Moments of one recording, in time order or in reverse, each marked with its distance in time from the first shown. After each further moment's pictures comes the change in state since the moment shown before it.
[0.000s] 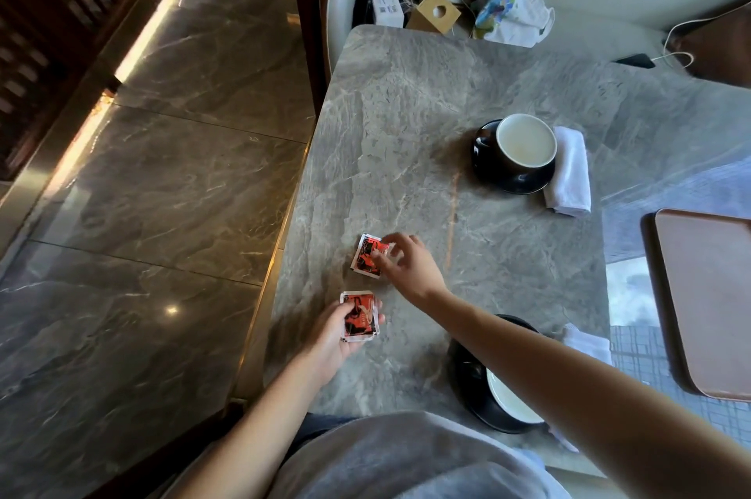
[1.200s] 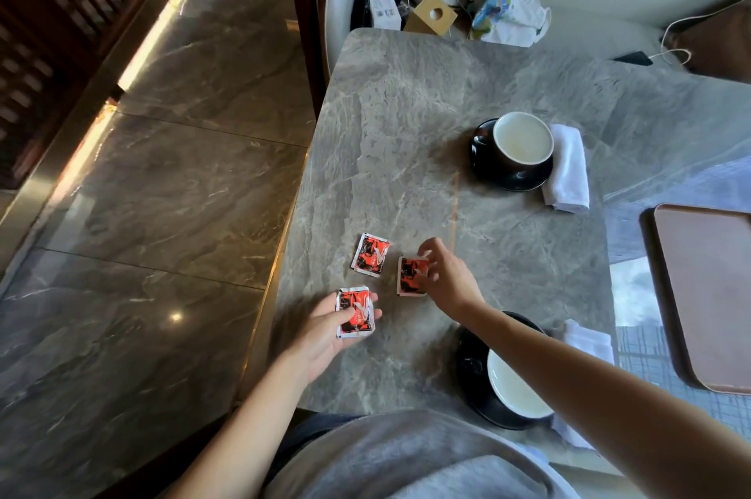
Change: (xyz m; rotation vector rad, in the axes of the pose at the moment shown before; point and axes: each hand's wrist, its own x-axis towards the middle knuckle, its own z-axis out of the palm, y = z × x) left_hand -0.003 0.006 -0.025 0.197 -0.175 0.153; right_hand -0.016 0.042 -0.031 -0.177 0.034 0.001
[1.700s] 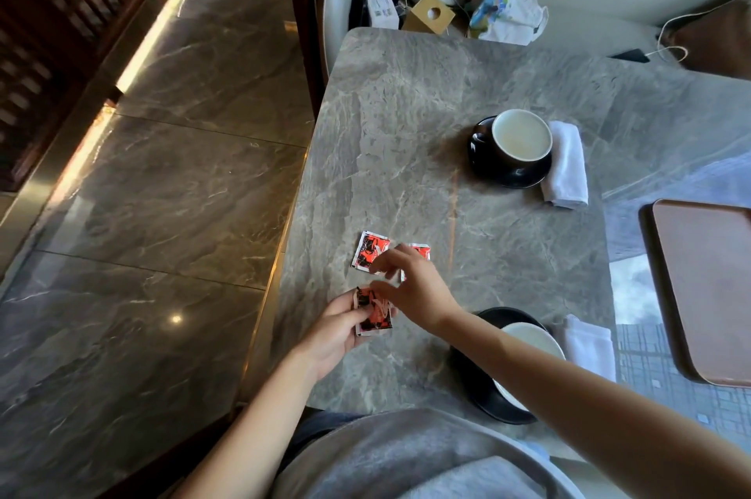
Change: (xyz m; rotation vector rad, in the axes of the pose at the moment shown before) left_hand -0.003 0.000 0.012 0.124 -0.065 -0.018; right_hand -0.024 -0.051 0.012 0.161 -0.028 -0.336
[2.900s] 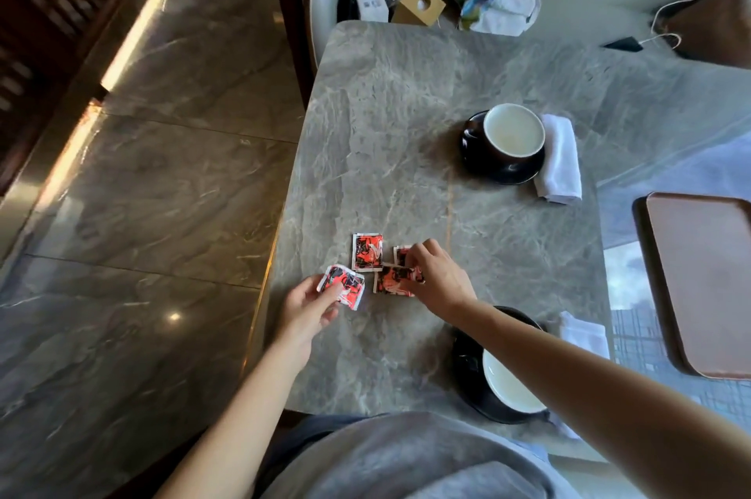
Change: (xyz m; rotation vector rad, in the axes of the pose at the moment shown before) left_hand 0.016 0.010 -0.020 -0.090 0.371 0.129; right_hand 0.006 0.053 -0.019 -0.437 -0.066 0.210
